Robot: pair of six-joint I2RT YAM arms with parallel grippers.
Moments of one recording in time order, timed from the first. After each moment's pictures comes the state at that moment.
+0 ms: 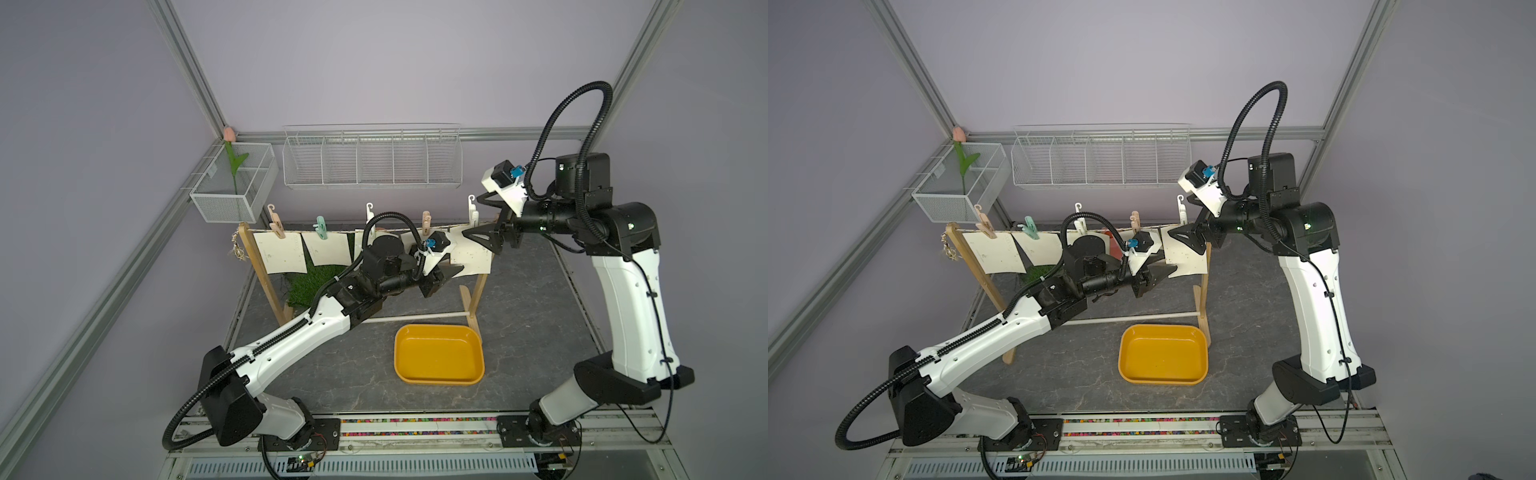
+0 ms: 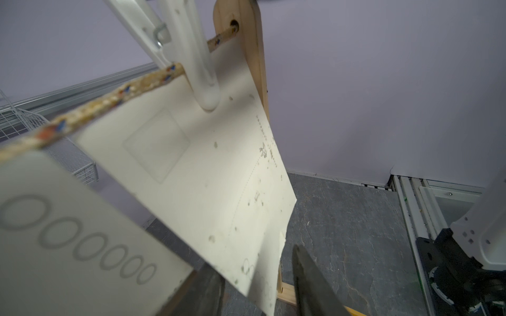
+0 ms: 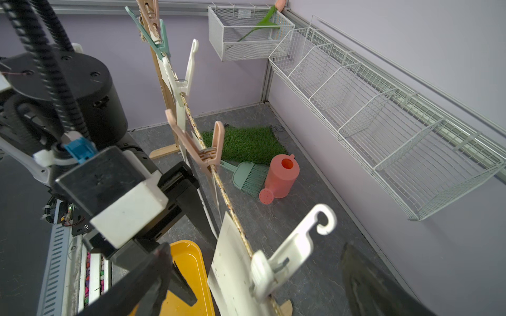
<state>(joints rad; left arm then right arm) -0.89 1.42 1.29 0.00 0.35 0.19 0.34 1.60 2.33 -1.28 -0.64 -0.51</state>
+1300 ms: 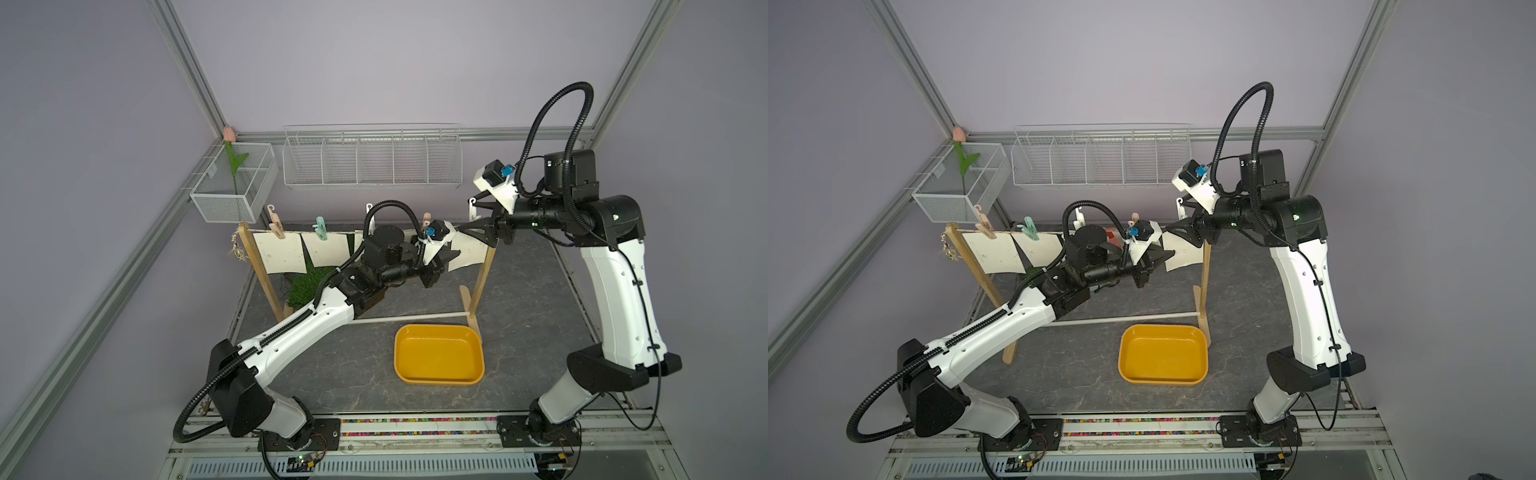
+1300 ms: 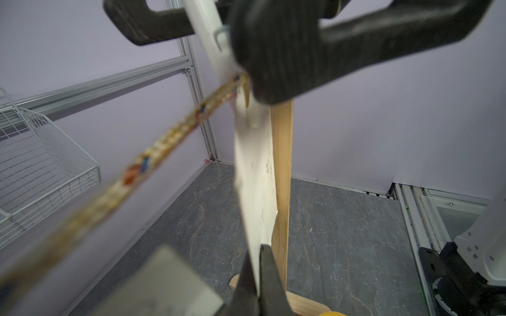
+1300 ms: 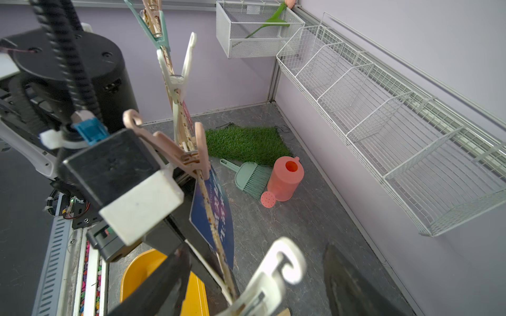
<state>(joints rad) -0.85 1.47 1.37 -0.01 0.39 0.16 0.34 1.66 2.37 -1.29 -0.69 -0.56</state>
